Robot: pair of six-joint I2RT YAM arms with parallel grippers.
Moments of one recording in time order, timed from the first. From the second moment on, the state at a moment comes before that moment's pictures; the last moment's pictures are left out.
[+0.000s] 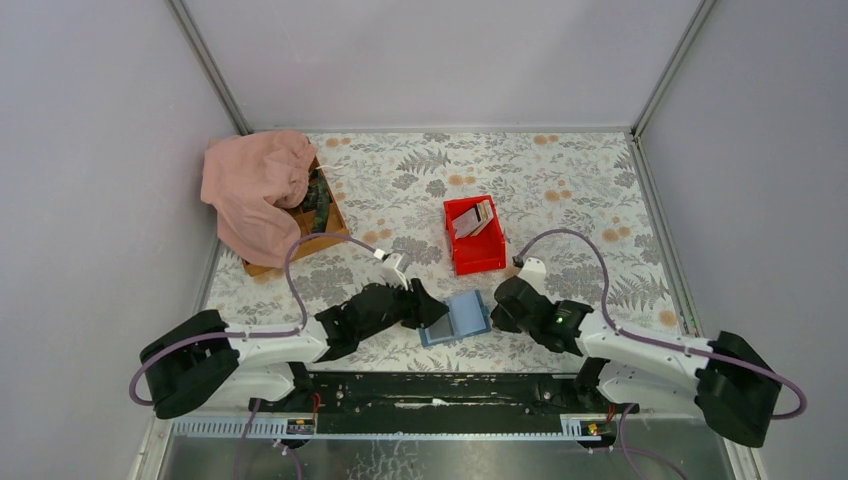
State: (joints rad) left arm -1.01 1.22 0.31 0.54 -0.07 -0.84; right arm 0.94 1.07 0.43 -0.31 0.33 0.98
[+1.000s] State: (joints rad) left arm -0.91 1.34 0.17 0.78 0.12 -0.92; right arm 0.83 1.24 0.30 0.40 -0.32 0.69
